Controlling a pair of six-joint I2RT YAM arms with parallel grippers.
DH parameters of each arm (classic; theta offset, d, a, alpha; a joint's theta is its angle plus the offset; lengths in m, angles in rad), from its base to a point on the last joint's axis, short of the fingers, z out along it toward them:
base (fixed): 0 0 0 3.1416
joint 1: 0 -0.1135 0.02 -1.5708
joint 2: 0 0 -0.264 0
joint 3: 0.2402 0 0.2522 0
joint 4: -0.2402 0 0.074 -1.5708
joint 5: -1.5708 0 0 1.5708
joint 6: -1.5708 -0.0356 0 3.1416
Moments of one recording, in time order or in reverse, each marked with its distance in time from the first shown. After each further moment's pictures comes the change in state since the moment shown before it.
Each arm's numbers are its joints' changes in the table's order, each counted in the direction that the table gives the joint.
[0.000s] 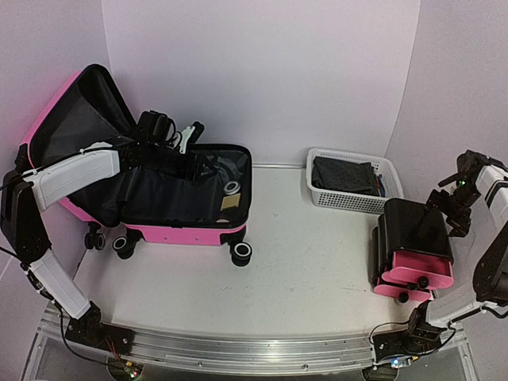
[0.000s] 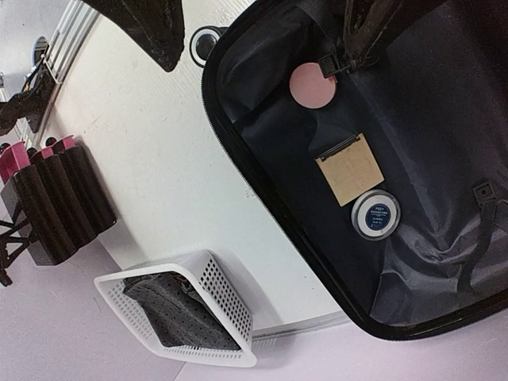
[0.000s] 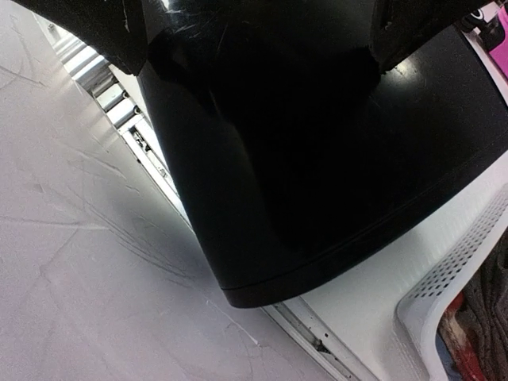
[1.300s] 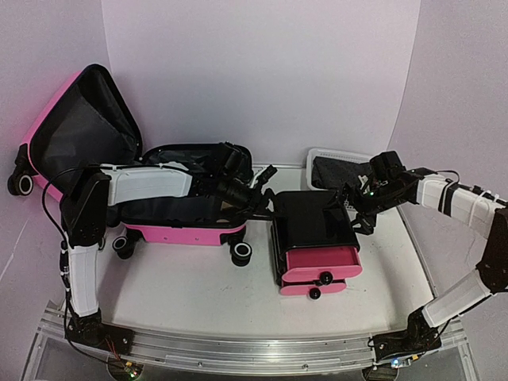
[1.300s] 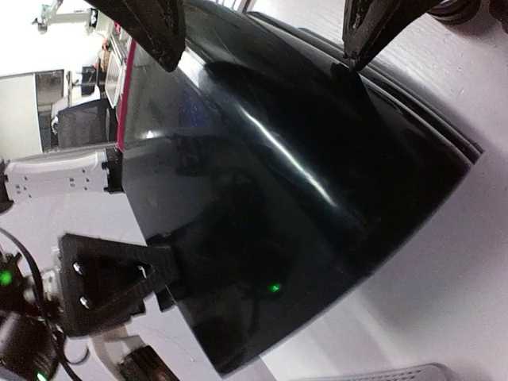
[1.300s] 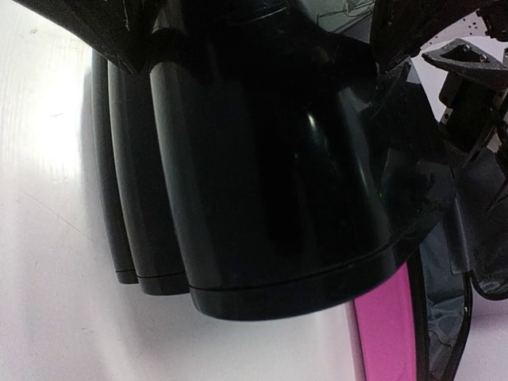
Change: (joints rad) left arm 0.277 -0.399 0.163 0.188 -0.410 0.328; right arm -0.702 -0.100 -0.201 0.577 0.445 -0.409
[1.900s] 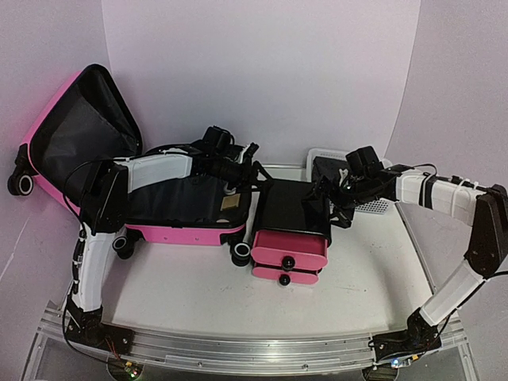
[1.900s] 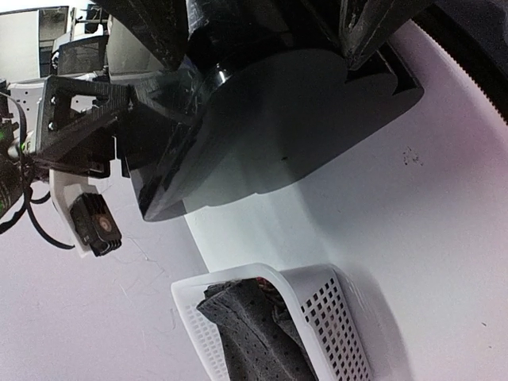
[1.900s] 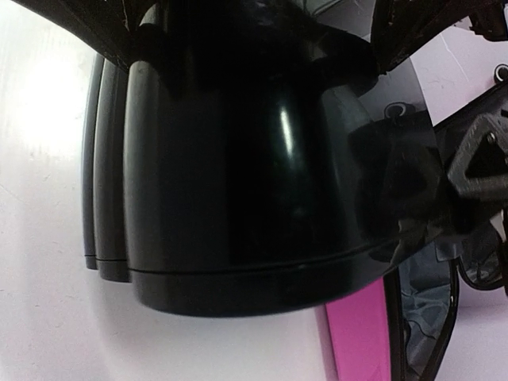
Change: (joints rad) left arm -0.161 -0.227 0.311 -0.033 0.023 0.061; right arm -0.137 -0.143 0.085 0.171 -0.086 -0.151
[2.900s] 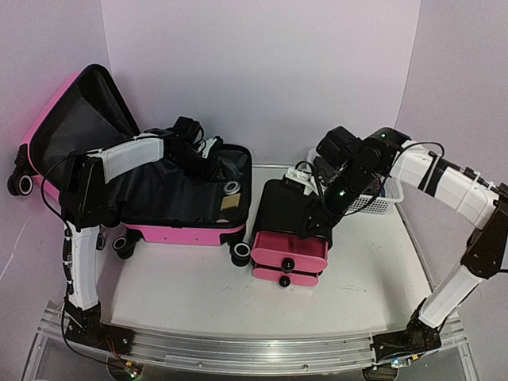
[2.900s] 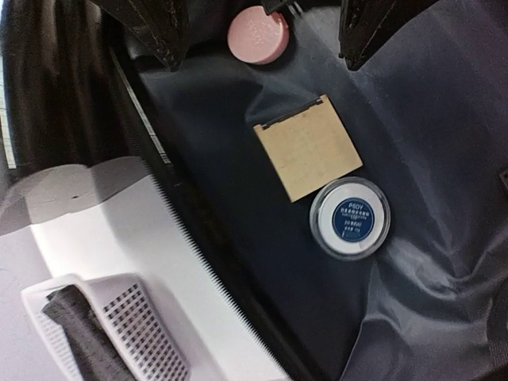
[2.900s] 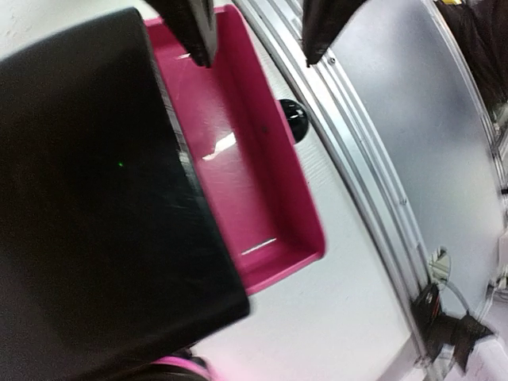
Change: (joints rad) left arm -0.168 0.123 -0.006 -0.353 0.348 -0.456; right arm -0.291 -0.033 0.445 -0.732 0.033 0.993
